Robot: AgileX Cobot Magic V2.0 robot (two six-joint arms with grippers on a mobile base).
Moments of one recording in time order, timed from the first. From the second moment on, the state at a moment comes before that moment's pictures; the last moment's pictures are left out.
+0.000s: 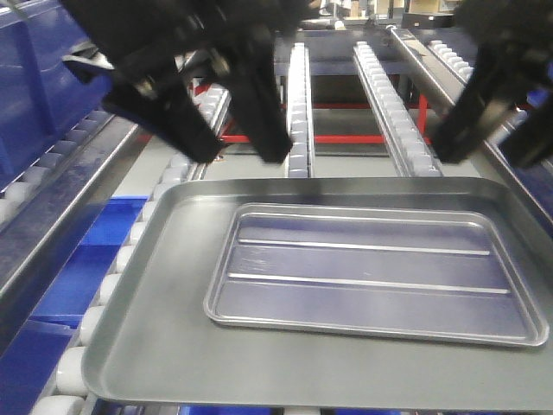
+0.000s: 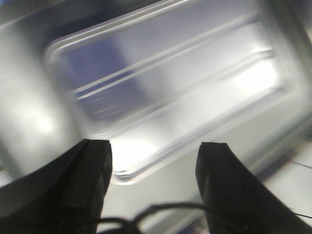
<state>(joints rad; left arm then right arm) -0.81 1.52 -1.16 -0.11 0.68 -0.16 0.38 1.17 -0.79 0.25 0.60 0.02</state>
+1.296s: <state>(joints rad) -0.81 1.87 -1.36 0.18 0.76 -0.60 0.37 1.61 -0.90 -0.08 0.64 0.55</state>
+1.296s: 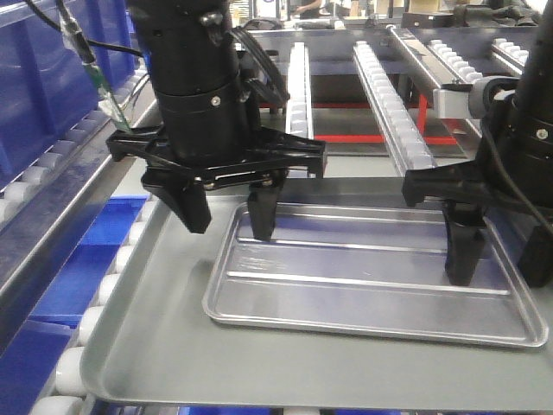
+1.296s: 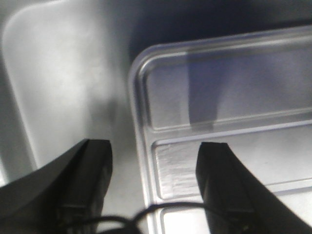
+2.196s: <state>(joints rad) -0.81 1.91 -1.37 0.12 0.76 -0.61 0.34 1.61 -0.90 -0.10 0.61 0.55</state>
